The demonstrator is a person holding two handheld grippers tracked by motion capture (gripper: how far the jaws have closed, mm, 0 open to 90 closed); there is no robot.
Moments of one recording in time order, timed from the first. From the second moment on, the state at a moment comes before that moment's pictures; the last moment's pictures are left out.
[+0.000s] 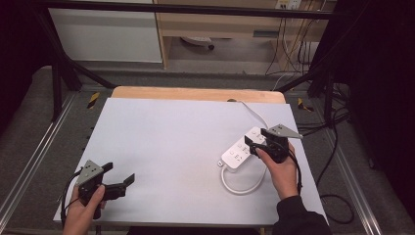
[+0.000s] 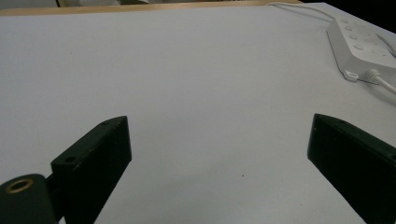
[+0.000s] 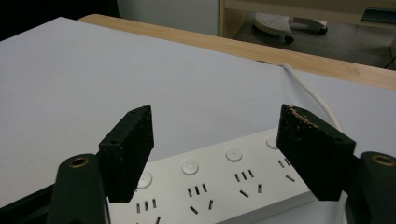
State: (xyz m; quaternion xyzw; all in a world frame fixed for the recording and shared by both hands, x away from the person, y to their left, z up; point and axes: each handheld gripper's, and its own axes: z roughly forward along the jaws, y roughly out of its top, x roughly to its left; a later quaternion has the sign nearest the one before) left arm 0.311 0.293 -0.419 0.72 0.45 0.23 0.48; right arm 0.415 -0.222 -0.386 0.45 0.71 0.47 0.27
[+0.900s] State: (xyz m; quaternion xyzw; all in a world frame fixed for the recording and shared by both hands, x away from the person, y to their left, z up) left arm 0.310 0.294 -0.419 0.71 0.46 0.23 0.48; right arm 0.430 -0.209 -0.398 0.42 0.74 0.46 0.26
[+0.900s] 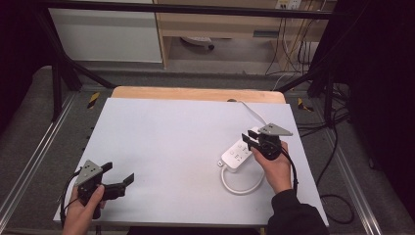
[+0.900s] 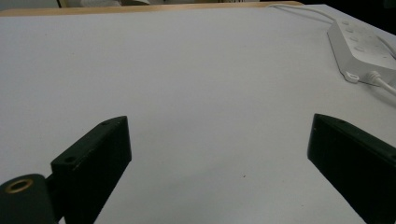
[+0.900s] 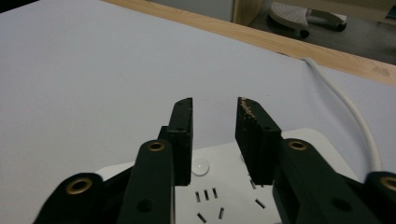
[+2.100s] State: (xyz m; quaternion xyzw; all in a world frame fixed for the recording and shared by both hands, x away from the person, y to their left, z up) left arm 0.311 0.294 -0.419 0.71 0.46 0.23 0.48; right arm 0.443 -0.205 -0.429 0.42 0.75 0.45 0.25
